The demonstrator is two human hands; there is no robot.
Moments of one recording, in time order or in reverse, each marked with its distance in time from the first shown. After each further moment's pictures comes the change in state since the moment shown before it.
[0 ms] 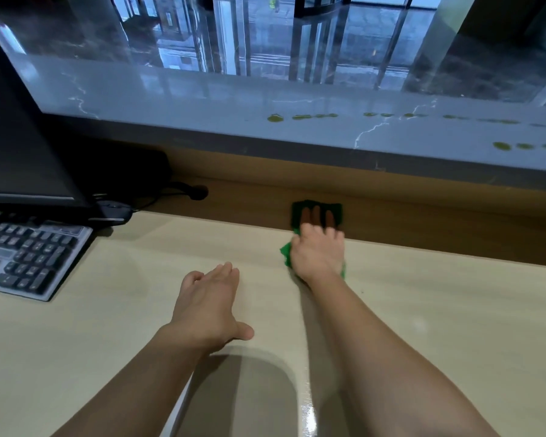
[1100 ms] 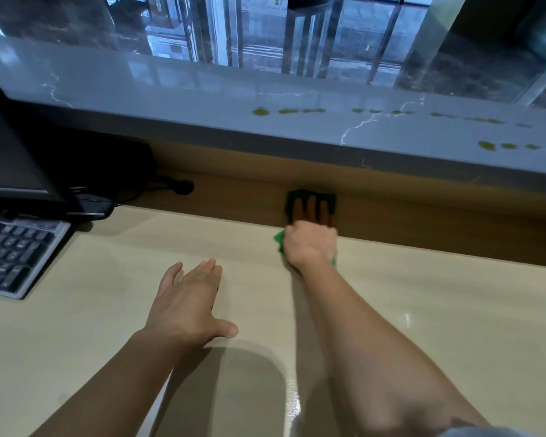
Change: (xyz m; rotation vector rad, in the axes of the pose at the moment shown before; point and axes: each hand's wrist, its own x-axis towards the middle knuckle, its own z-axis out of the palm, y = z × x) left_hand -0.007 -0.001 -0.002 -0.011 0.005 -0.042; right_hand 0.017 0.010 -0.010 0.000 -0.074 0.025
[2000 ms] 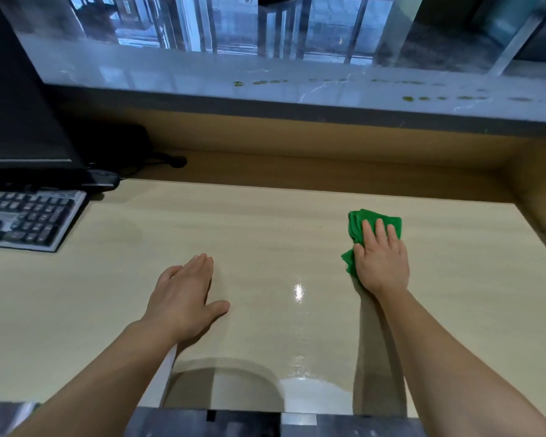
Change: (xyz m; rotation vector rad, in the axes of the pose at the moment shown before) left_hand -0.102 0.004 0.008 -0.039 0.012 0.087; right_hand -0.162 0.151 0.018 0.009 0.078 0.237
